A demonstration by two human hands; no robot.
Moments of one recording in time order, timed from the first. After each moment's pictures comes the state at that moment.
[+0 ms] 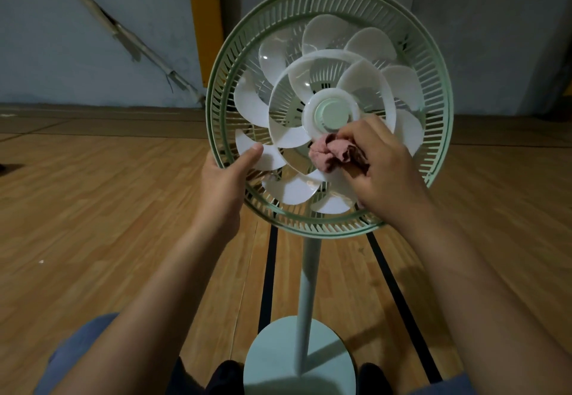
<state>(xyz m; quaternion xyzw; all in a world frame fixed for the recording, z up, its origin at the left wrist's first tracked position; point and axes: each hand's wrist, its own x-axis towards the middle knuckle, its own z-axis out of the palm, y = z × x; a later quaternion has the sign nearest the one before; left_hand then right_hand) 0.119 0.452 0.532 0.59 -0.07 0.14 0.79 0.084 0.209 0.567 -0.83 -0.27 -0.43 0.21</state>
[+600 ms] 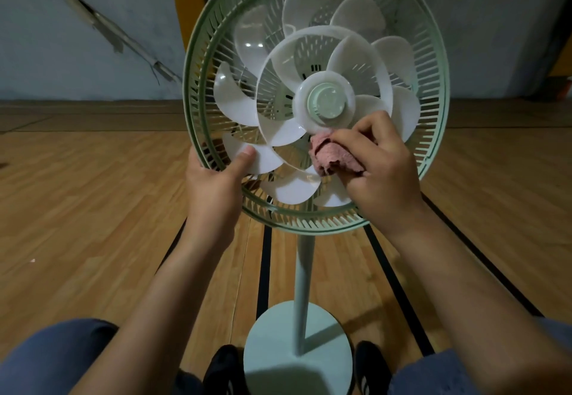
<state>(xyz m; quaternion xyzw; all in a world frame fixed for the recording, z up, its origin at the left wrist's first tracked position) 0.092 0.447 0.516 0.61 -0.07 0.22 0.76 0.070 0.207 0.535 -0.79 -0.24 -0.53 0.19</state>
